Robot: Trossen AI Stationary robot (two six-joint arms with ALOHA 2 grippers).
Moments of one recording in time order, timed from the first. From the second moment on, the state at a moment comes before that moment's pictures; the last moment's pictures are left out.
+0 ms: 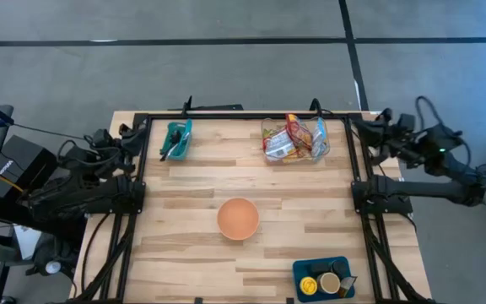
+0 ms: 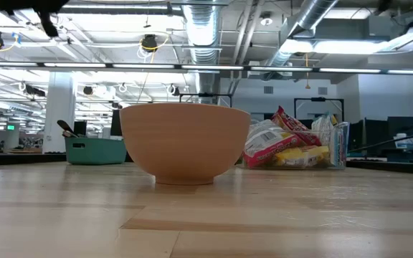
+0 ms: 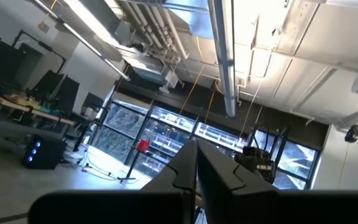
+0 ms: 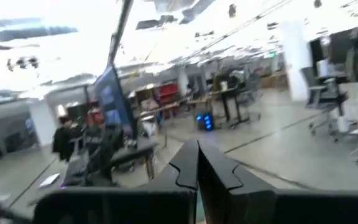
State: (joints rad) left arm 0.29 0.02 0.31 0.22 -0.22 -0.35; right arm -0.17 0.30 0.75 -0.19 0.27 0.18
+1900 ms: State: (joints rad) left arm 0.29 0.03 0.01 0.43 -0.24 -0.27; right arm -0.16 0.00 0.10 0.16 0.28 0.23
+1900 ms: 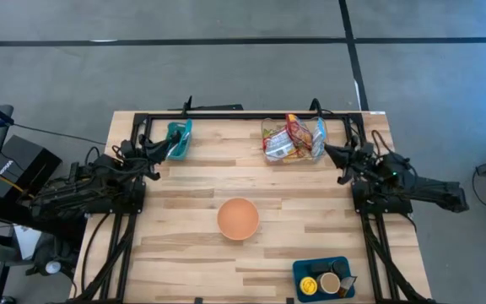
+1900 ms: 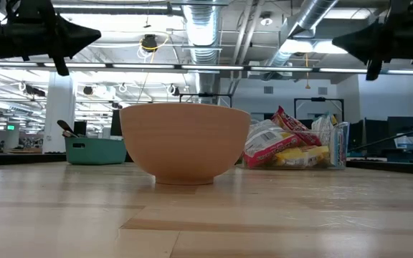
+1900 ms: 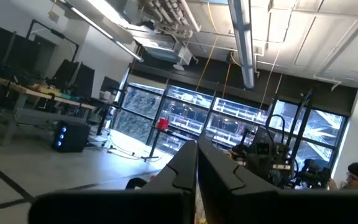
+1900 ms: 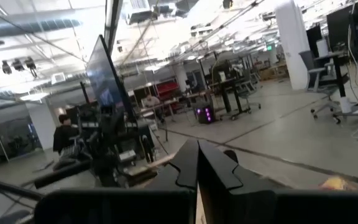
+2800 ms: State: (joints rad) left arm 0.29 0.24 0.01 0.27 -0.23 -0.27; right arm -0.16 0.01 0.01 0.05 0.20 0.18
